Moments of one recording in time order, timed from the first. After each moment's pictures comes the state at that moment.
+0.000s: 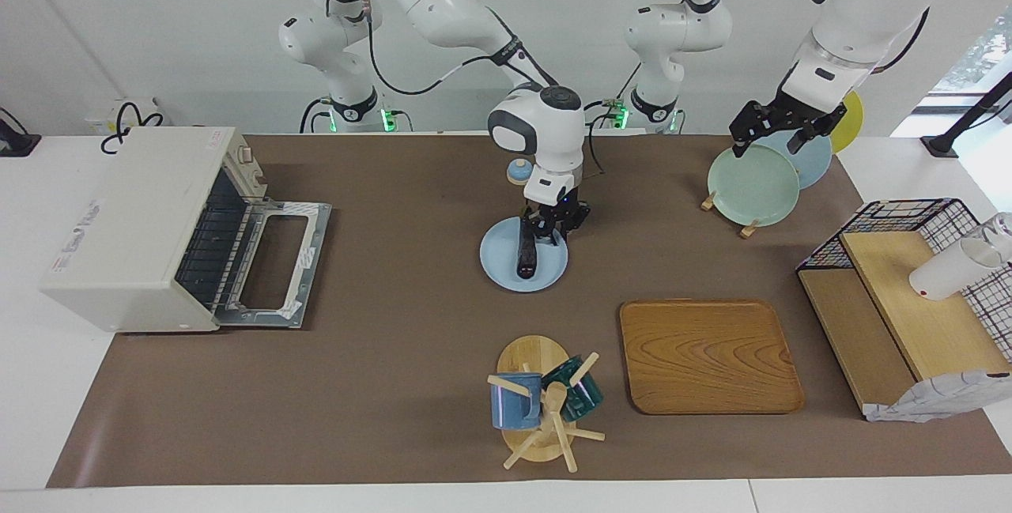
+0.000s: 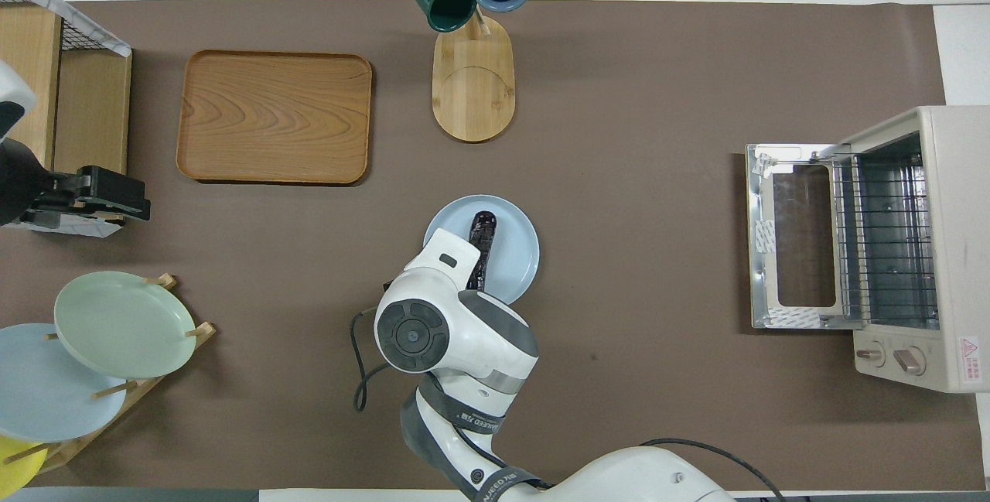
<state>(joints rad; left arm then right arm) -0.05 -0.06 -0.06 -1.65 -0.02 1.53 -0.11 0.76 0.48 0.07 -1.83 -0.25 2.48 0.77</state>
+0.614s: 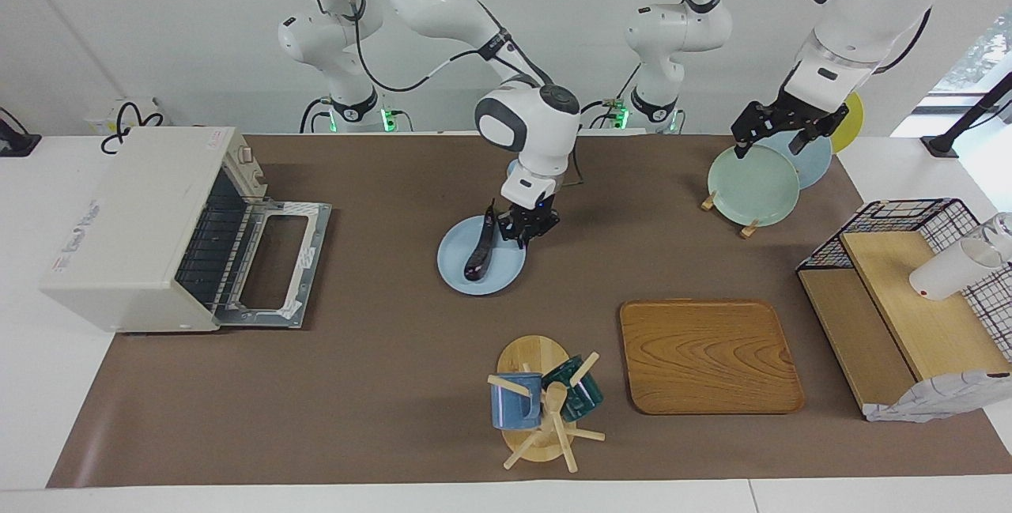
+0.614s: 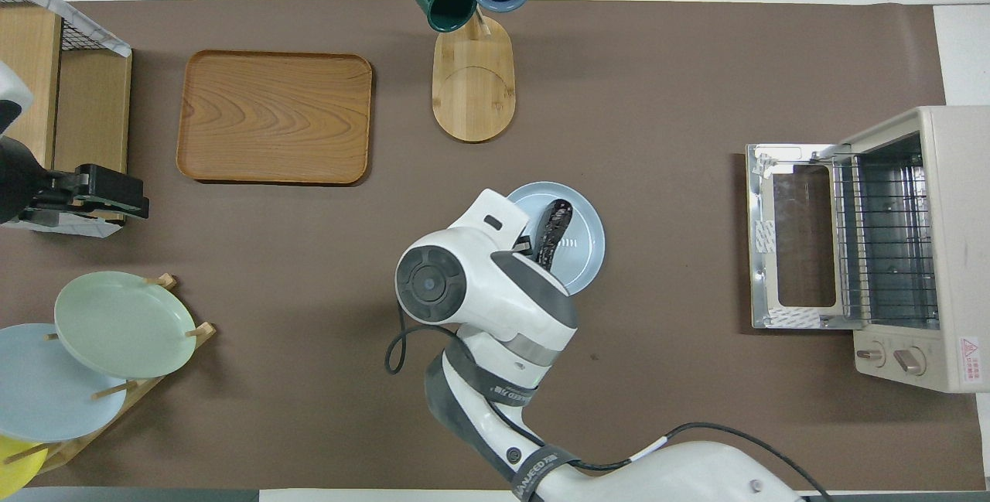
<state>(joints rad) -0.05 -0.06 -0.06 -1.65 -0.02 1.53 -0.11 0.66 0.38 0.05 -1.78 -0.32 2.14 0.77</state>
